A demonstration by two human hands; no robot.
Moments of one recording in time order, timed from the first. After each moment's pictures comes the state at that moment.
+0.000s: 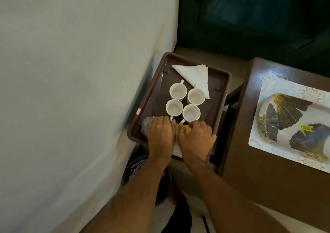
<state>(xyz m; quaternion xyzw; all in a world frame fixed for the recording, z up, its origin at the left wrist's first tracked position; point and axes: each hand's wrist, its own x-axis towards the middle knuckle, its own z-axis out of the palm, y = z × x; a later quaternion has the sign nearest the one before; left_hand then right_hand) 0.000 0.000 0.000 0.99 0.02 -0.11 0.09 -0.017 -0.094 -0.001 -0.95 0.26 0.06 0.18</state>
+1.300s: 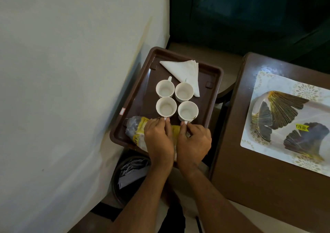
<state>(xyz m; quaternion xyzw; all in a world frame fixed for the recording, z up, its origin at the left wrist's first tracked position) -0.007 -0.049 0.006 0.93 0.14 0.08 0.33 -0.020 -0.117 -0.001 -0.87 0.33 -0.11 0.37</state>
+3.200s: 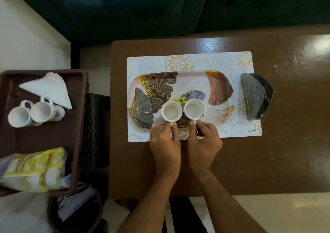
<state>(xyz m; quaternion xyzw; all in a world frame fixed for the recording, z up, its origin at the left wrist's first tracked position) -0.088 -0.421 -0.021 0.93 -0.01 -0.02 0.36 -0.121 -0.496 -0.033 -0.79 0.44 -0.23 0.38</state>
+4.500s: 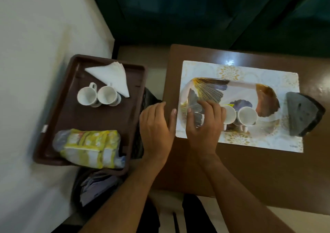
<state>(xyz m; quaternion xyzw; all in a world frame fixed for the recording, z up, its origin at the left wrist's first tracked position) -0.016 -0.251 0.010 0.96 -0.05 0.05 0.28 -0.045 -0.372 0.001 -0.89 0.22 -0.24 0.31</state>
